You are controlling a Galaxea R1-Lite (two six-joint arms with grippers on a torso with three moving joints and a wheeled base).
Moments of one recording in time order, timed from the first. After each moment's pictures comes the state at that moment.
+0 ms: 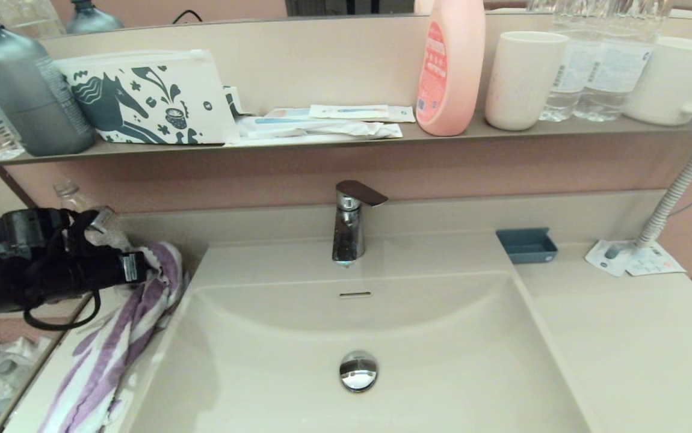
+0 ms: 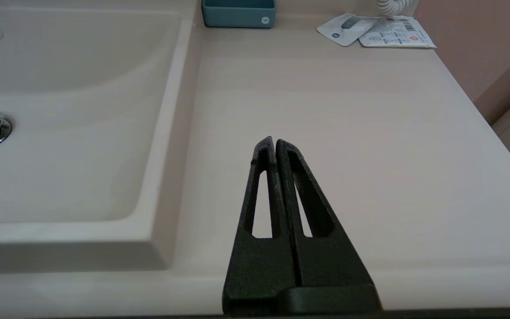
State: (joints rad) left arm 0.38 2.02 -1.06 -0.43 -0.57 0.18; right arm 0.00 0.00 0.00 0.01 0.01 -0.05
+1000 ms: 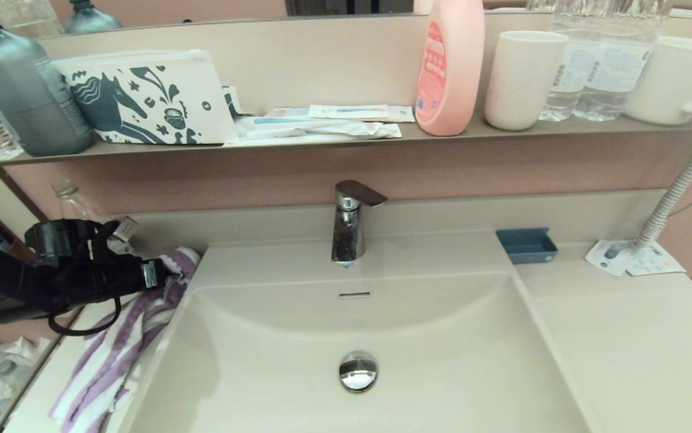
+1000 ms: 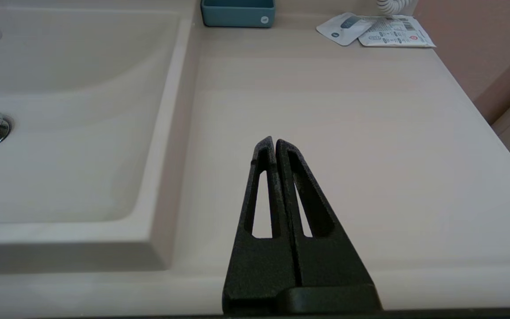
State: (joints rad) left arm 0.35 2.10 -1.05 -0.45 -0.60 0.13; right arm 0.00 0.00 0.00 0.01 0.01 -0.05
